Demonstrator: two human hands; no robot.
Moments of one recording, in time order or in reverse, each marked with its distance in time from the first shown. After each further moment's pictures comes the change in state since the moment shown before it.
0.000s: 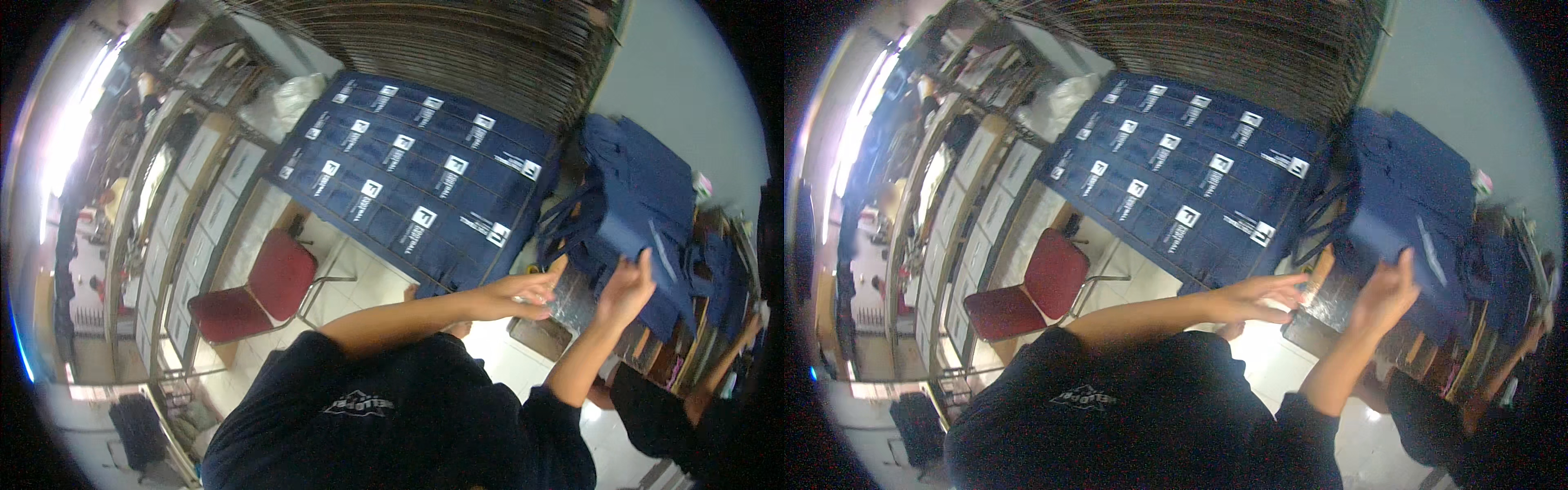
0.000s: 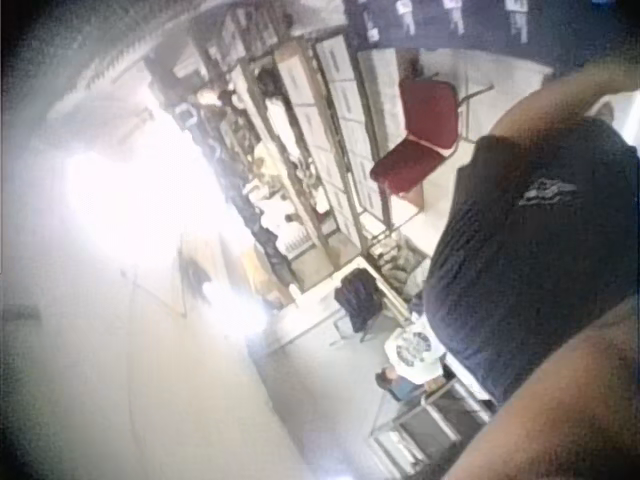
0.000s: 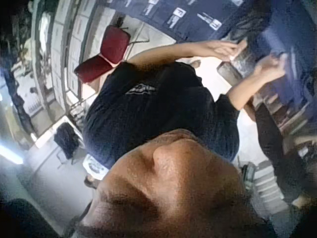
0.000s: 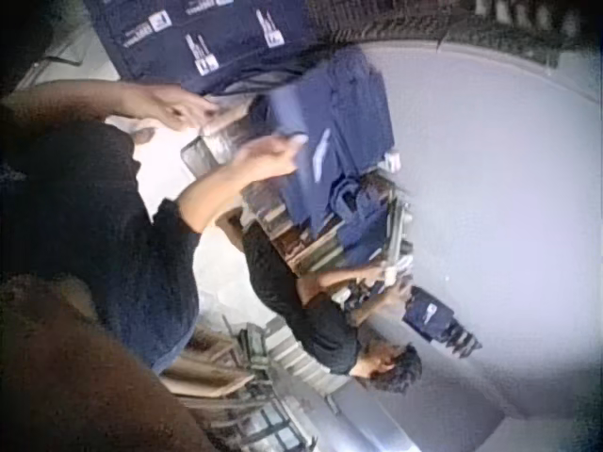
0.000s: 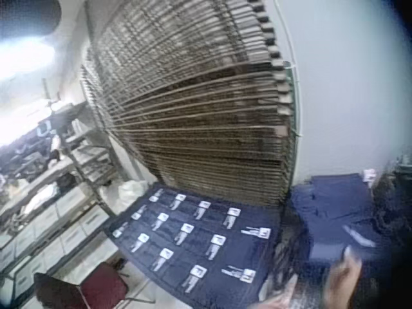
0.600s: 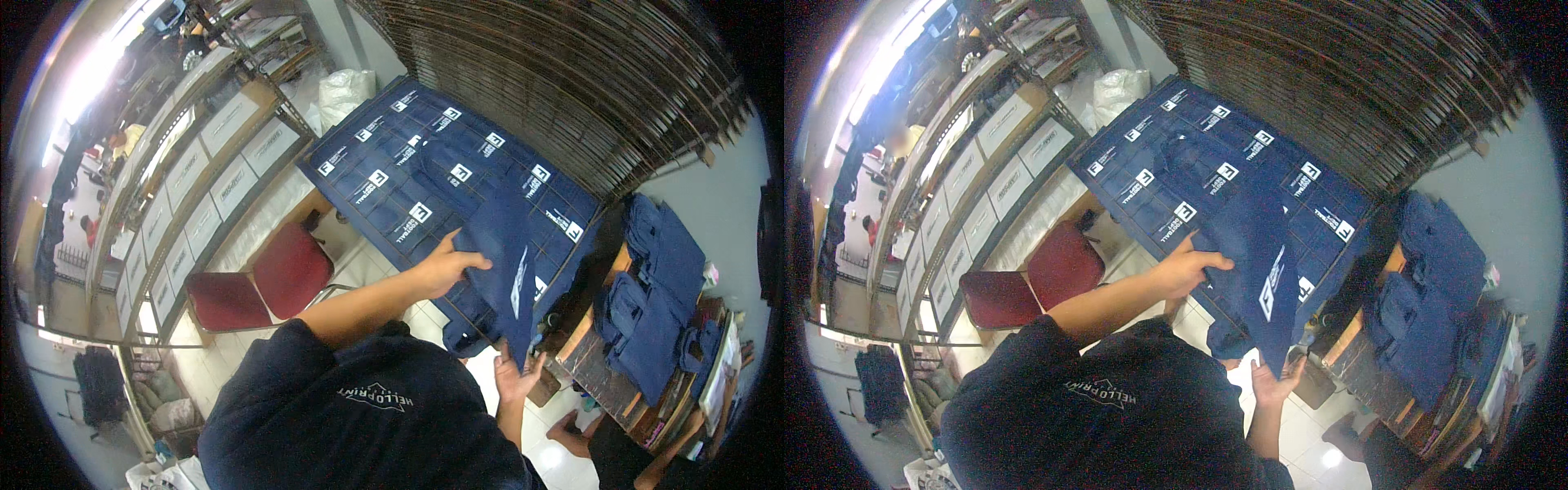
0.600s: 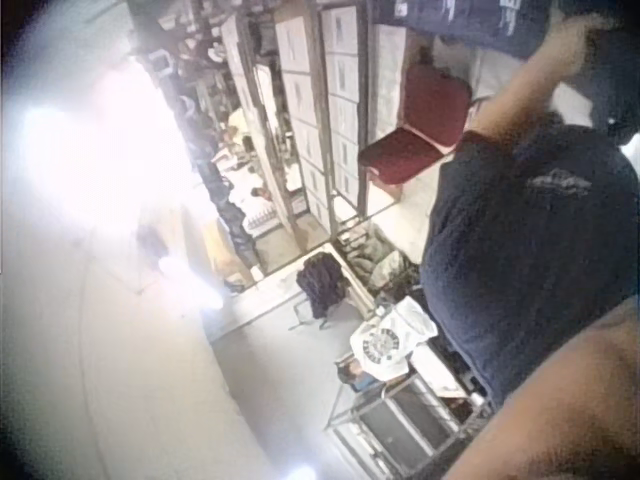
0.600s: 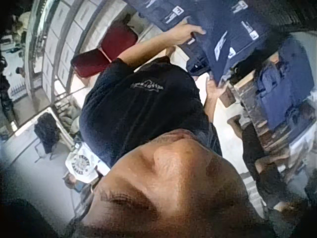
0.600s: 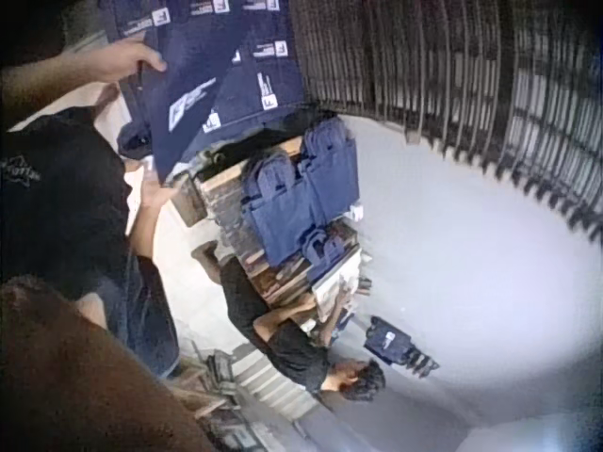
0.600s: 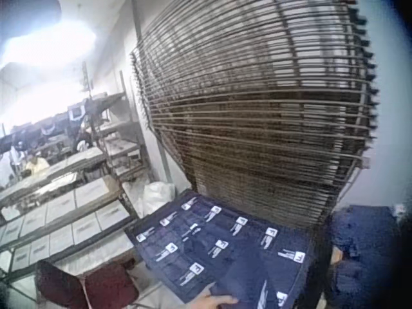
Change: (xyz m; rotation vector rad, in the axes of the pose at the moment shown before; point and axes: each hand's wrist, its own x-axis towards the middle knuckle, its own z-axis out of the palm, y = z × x) left_hand -0.133 0.068 -0.161 -0.527 0.658 0.116; right_hand -0.186 0.158 -0.027 0.449 -0.111 1.033
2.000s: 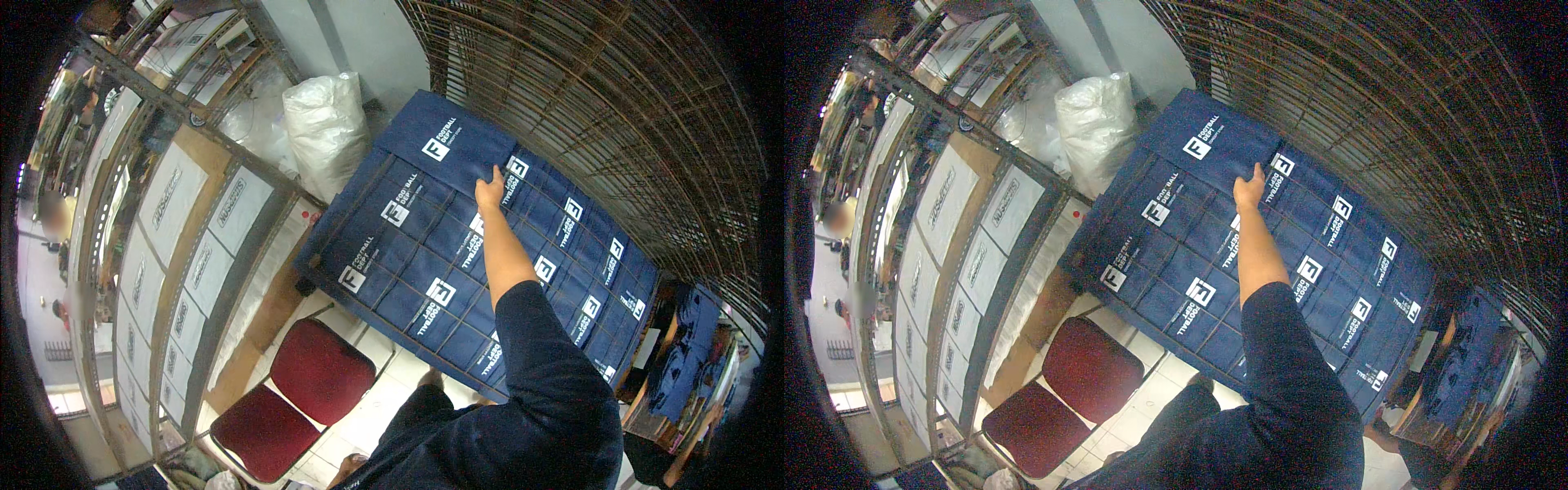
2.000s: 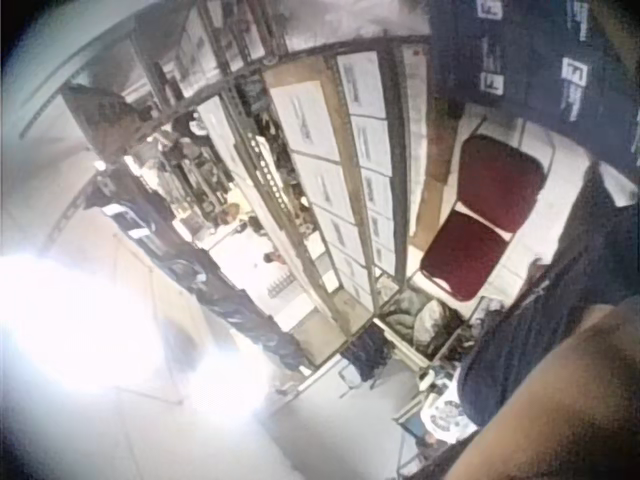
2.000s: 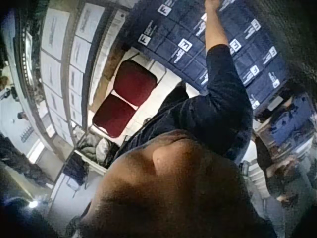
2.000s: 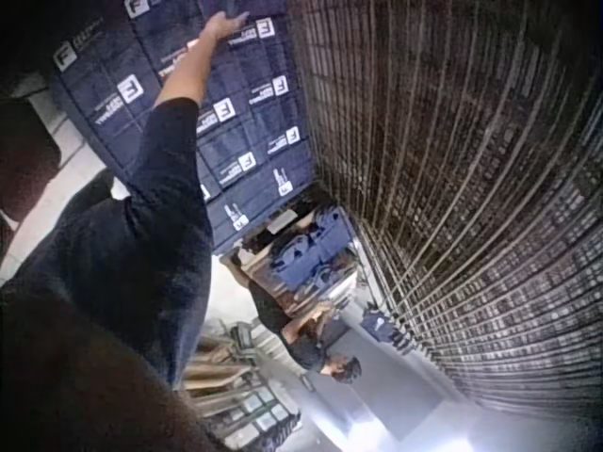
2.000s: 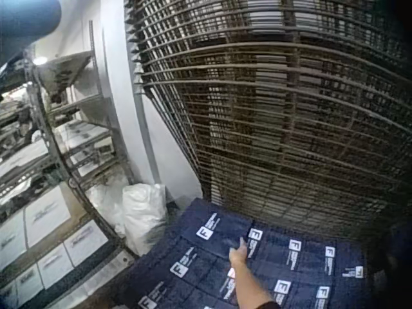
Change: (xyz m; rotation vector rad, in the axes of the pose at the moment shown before) left_hand -0.283 -0.101 -0.539 0.774 0.344 -0.950; right_hand 0.736 0.311 0.229 -1.550 0.296 -0.778
